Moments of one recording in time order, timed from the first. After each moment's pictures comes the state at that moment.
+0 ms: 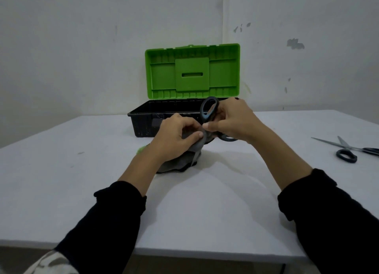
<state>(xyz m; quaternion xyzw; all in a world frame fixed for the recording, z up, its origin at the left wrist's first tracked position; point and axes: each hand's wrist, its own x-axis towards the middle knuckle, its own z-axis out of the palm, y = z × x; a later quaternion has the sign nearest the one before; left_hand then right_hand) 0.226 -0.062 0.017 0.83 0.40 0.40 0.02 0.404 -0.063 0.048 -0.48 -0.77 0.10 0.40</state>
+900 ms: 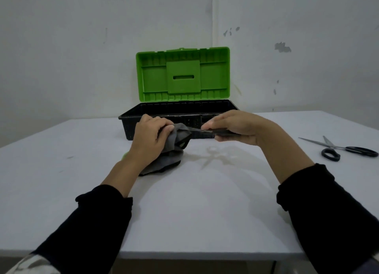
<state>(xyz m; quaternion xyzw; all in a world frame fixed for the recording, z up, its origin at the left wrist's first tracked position) 0.201 -0.038 0.001 0.78 0.42 0.45 -0.09 0.430 -0.063 0.051 -0.49 -0.63 0.47 0.37</state>
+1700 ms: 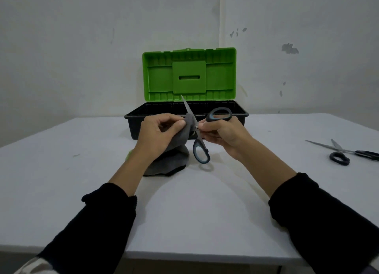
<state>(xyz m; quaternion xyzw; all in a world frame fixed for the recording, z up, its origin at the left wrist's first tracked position) 0.213 -0.054 0.013 0.72 0.38 0.56 0.13 0.390 -0.059 0.024 -0.41 -0.53 0.50 0.55</state>
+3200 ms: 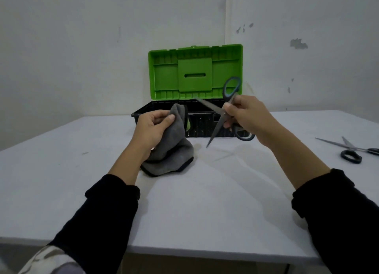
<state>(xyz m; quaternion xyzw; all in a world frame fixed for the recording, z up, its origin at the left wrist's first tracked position) 0.192 -0.040 0.015 0.63 0.42 0.59 0.28 0.418 -0.062 0.048 -0.48 -0.67 0.24 0.50</state>
